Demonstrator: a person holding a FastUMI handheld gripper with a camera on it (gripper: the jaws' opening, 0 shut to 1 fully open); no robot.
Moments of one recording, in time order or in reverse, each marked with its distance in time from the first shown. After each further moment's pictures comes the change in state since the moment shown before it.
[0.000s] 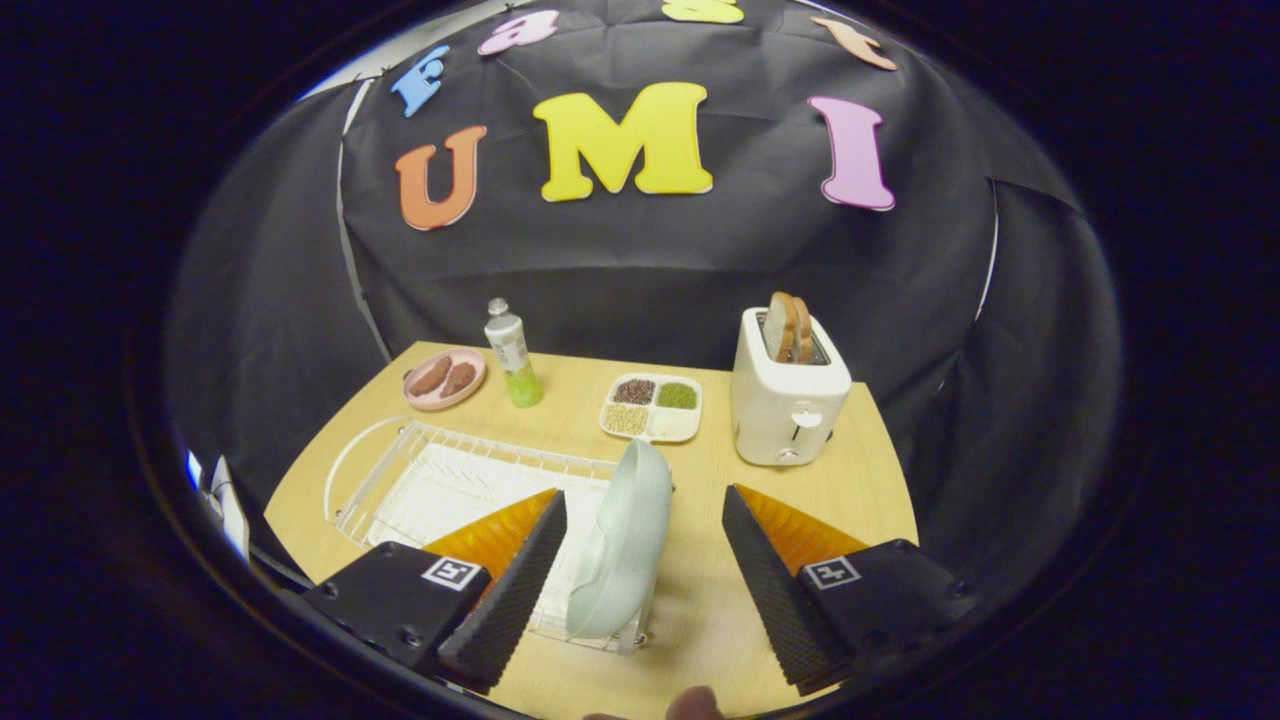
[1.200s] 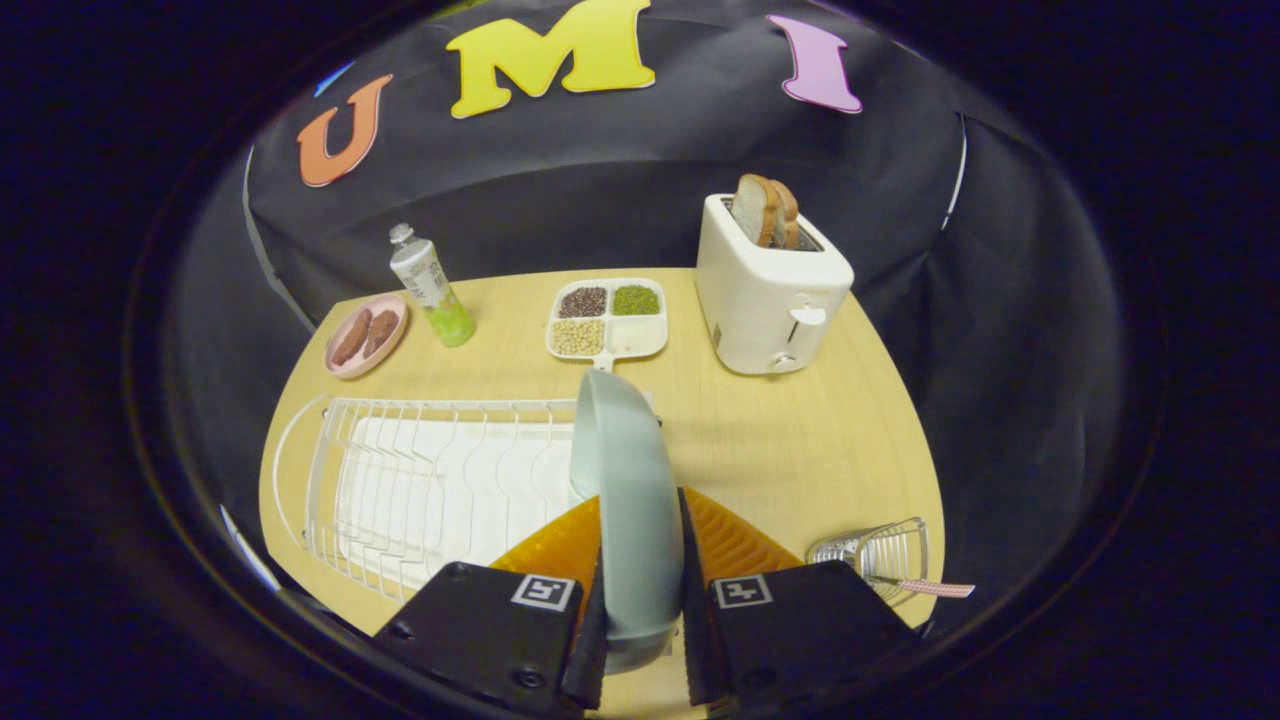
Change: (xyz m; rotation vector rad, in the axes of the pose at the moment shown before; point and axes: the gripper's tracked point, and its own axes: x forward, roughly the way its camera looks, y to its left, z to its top) arm 0.048 0.014 -0.026 0.154 0.234 -0.193
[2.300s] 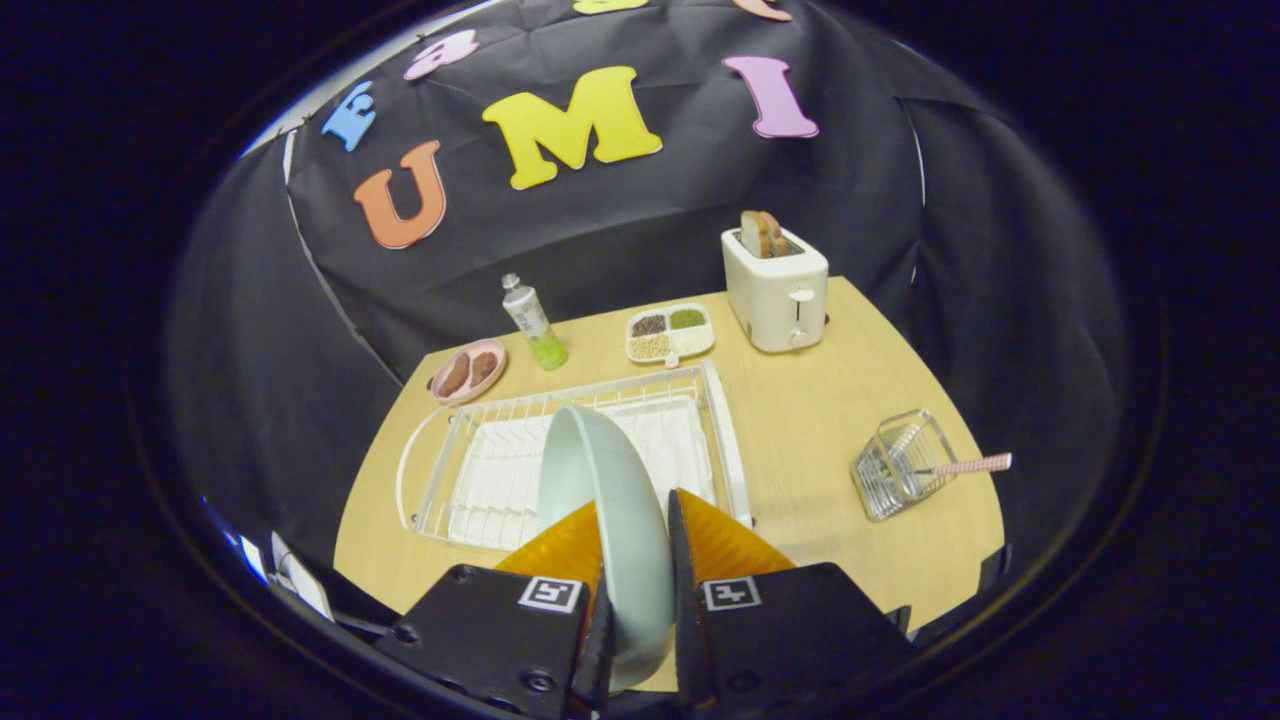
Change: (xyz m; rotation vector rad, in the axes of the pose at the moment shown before) arm -0.111 0.039 -0.120 0.162 -0.148 0.267
